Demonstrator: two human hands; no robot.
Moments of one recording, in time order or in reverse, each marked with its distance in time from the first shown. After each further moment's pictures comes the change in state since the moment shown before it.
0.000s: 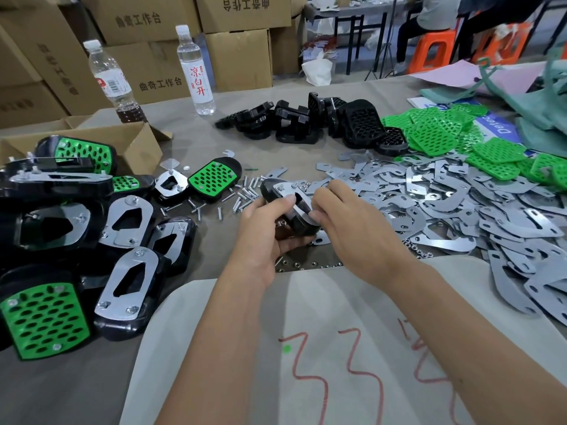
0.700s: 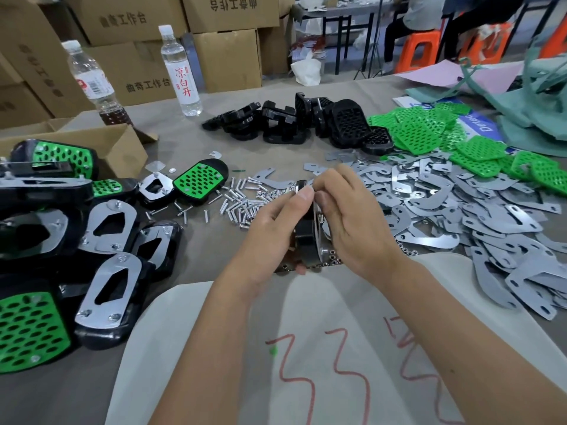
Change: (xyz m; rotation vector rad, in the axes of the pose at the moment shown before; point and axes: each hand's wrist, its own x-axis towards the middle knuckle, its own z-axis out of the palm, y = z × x) left_hand -0.020 0.001 0.018 0.331 -0.329 0.111; right_hand -0.001 0.014 -0.001 0.330 0.282 -0.021
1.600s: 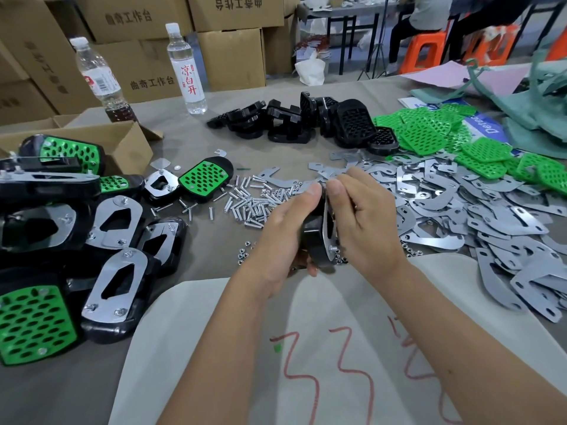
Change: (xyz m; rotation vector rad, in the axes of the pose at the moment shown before) left_hand -0.001 0.001 0.009 -0.090 -0.035 -0.035; right_hand 0.002 -0.004 0.005 0.001 0.203 0.007
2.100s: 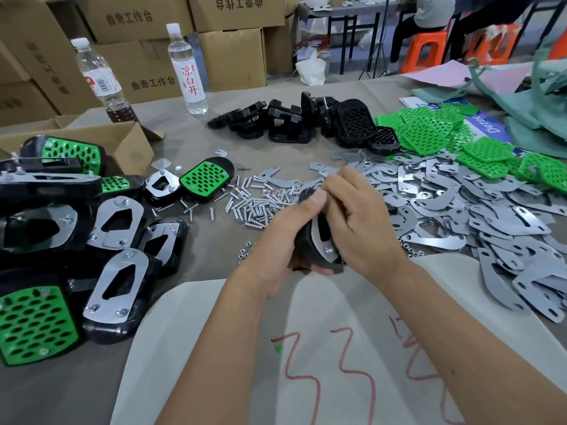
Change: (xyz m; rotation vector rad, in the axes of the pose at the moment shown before) left_hand -0.002 0.002 -0.002 -0.036 -0.021 -0.142; right_hand -0.002 0.003 0.002 0.006 -0.129 0.018
